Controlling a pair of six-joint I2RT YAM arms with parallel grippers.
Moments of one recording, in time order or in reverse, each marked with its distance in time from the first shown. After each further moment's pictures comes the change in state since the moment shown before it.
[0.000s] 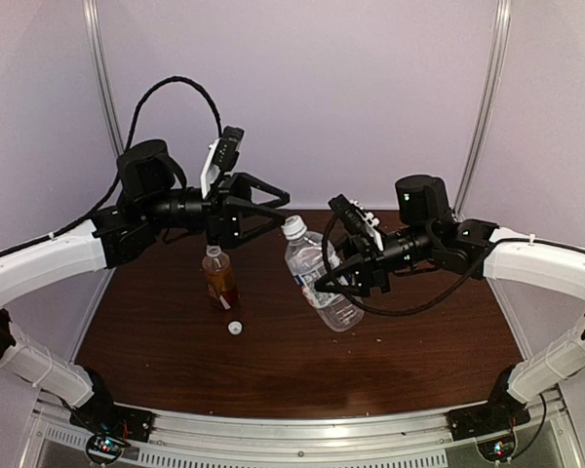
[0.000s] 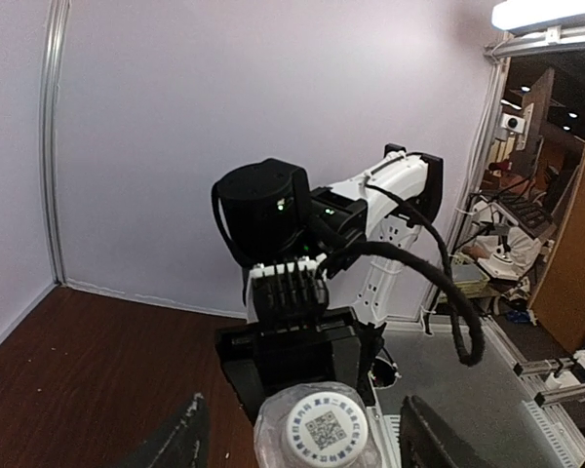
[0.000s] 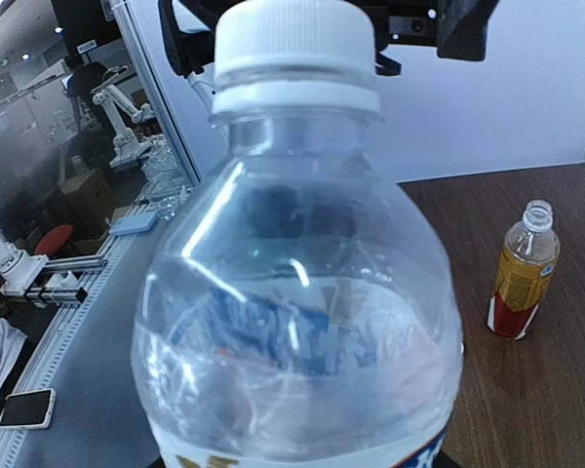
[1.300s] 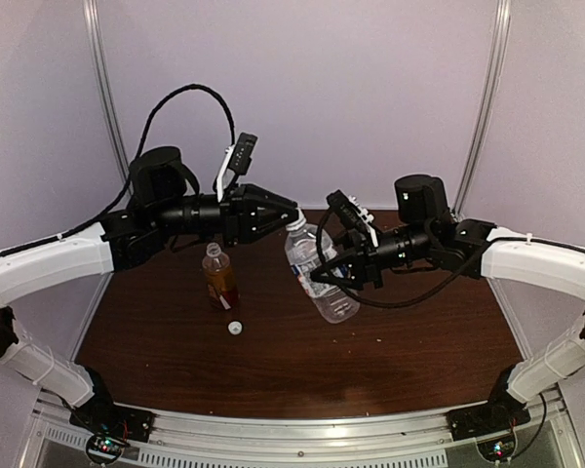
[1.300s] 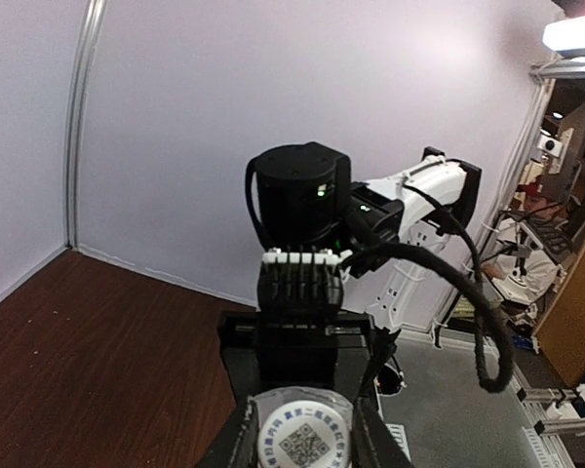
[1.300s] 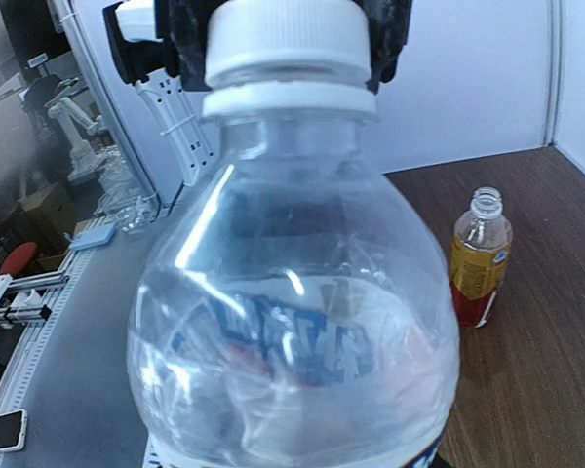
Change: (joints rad) left arm -0.036 0.039 -0.017 0.018 -0.073 -0.068; right arm 0.000 0.020 0.000 0.028 0.079 0.031
